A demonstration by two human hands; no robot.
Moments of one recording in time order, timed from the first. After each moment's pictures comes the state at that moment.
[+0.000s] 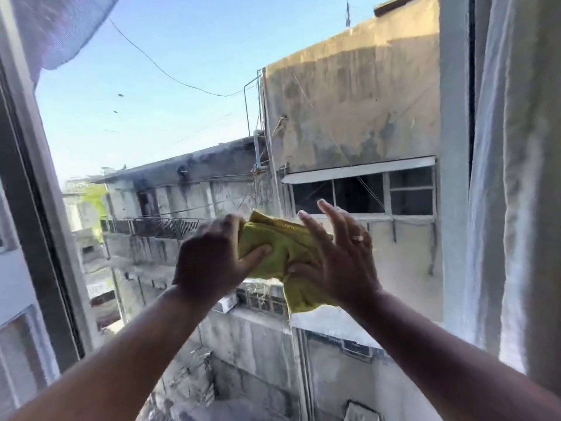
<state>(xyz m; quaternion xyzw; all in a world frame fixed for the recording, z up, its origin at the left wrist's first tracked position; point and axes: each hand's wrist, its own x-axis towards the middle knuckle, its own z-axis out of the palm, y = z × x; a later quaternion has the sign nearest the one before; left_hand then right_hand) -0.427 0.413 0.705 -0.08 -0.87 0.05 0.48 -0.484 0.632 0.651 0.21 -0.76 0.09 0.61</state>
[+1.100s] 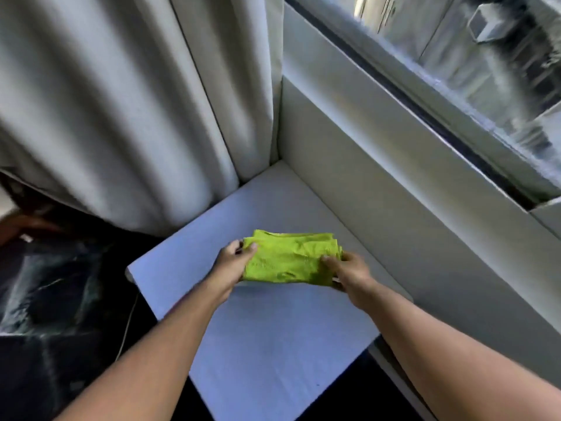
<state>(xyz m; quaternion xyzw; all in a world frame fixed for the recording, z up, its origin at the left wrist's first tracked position) -0.053 -0.034 0.011 0.61 -0.44 -0.65 0.11 -0.256 0.093 -0.010 0.03 -0.75 0.38 -0.54</state>
